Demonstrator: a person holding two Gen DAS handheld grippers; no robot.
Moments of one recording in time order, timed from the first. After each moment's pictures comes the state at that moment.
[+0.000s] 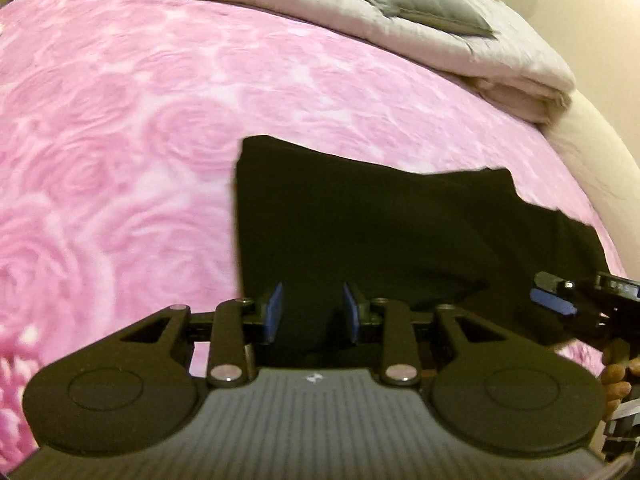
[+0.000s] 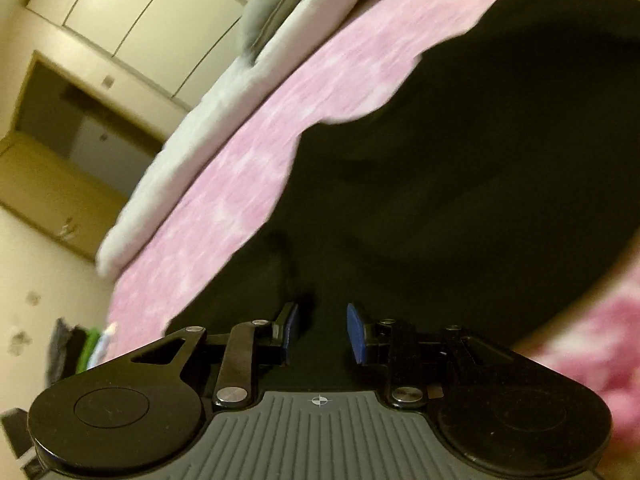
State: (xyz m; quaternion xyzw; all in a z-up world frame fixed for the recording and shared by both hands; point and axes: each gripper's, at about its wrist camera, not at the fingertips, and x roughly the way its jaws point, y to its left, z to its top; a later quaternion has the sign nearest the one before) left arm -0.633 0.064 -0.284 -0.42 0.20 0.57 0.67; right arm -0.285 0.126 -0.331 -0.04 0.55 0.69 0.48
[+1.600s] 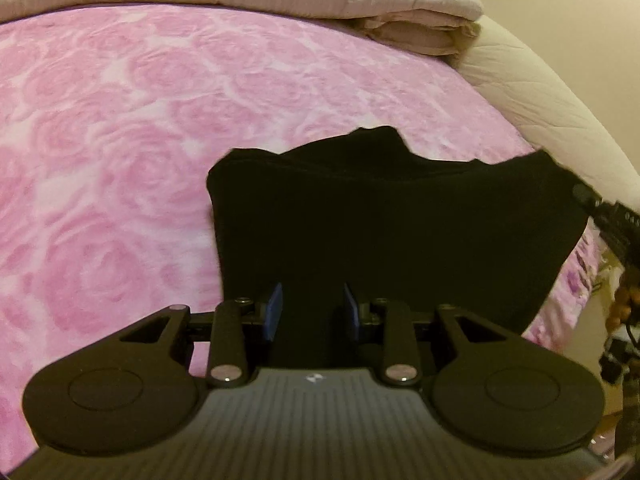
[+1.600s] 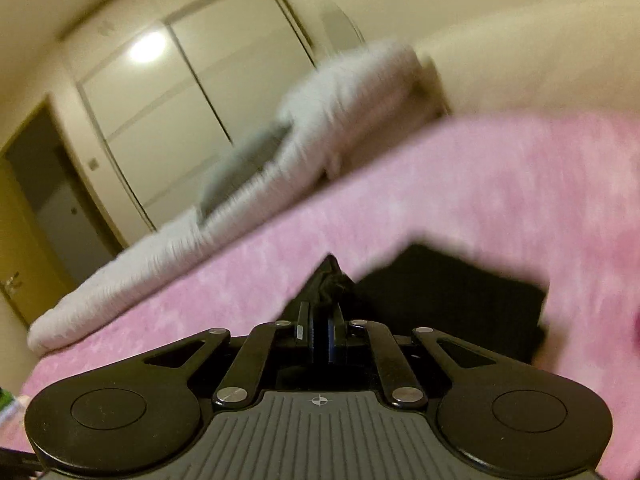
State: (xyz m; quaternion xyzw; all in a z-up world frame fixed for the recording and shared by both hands) left arm -0.494 0.140 -0.301 -0.38 0.26 0.44 0.77; right arm -0.134 0.108 -0.278 0.03 0.28 0.68 0.67
